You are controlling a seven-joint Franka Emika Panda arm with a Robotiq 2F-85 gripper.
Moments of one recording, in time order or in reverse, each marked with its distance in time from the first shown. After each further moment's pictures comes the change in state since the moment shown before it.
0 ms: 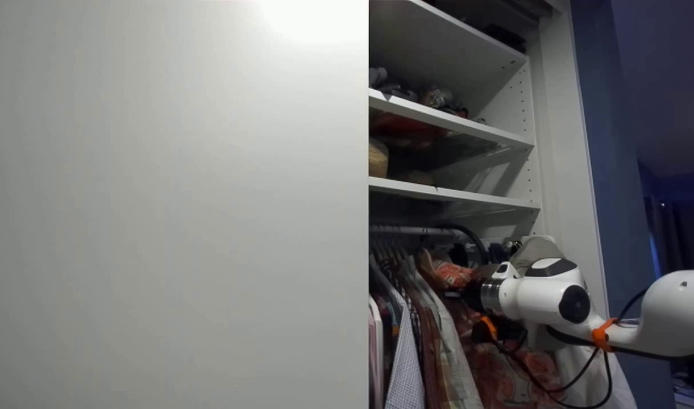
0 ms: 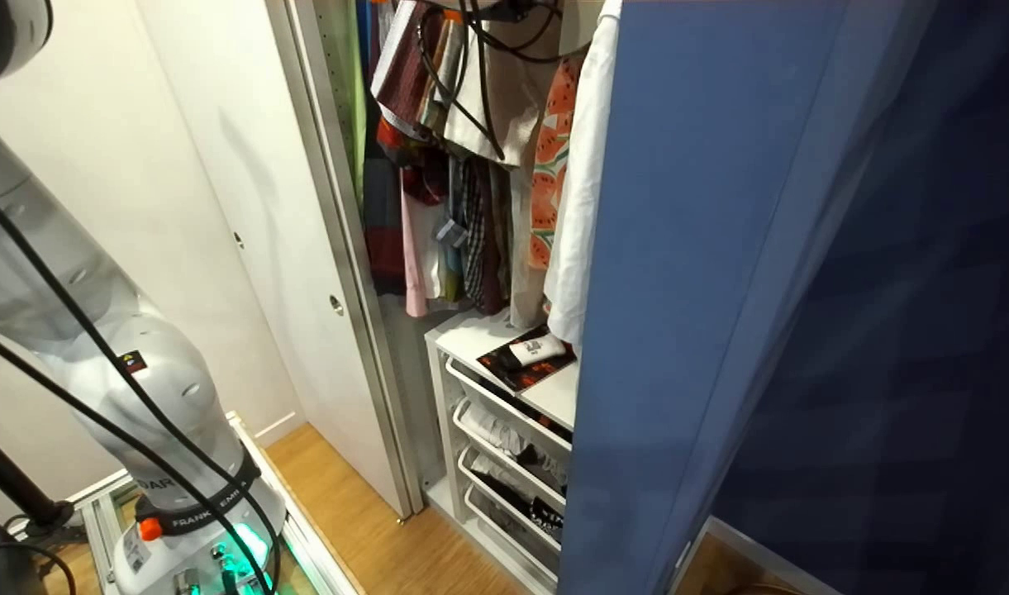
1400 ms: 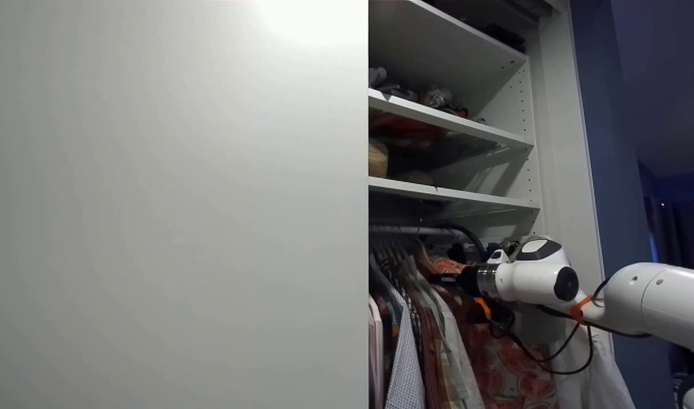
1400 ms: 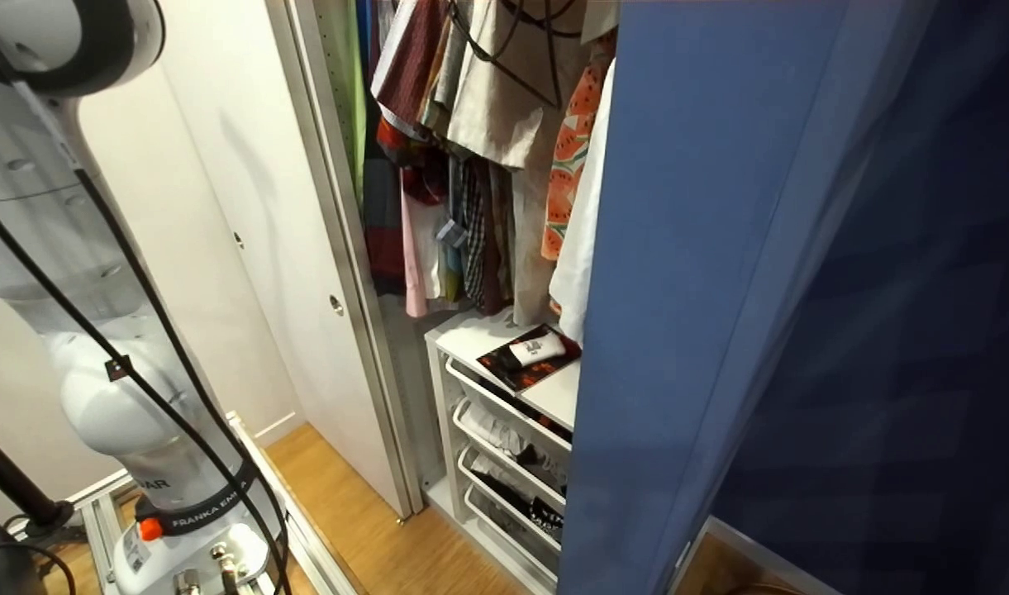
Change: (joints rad) arm -0.094 0.221 -0.007 0.357 -0.025 0.242 0.186
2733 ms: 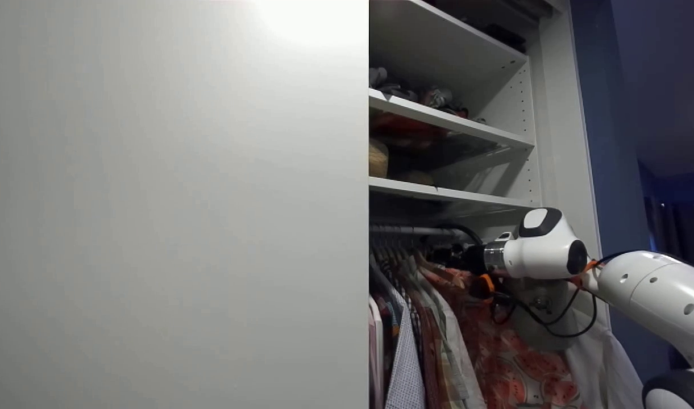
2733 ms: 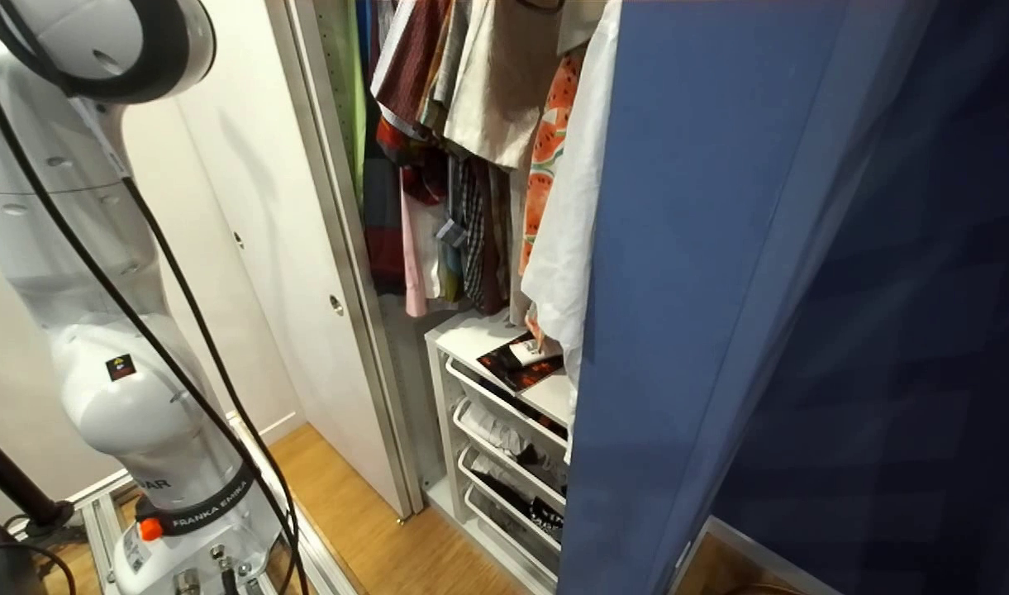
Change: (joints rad) arm 0.011 0.111 -0.066 0.359 -0.171 0.201 0.474
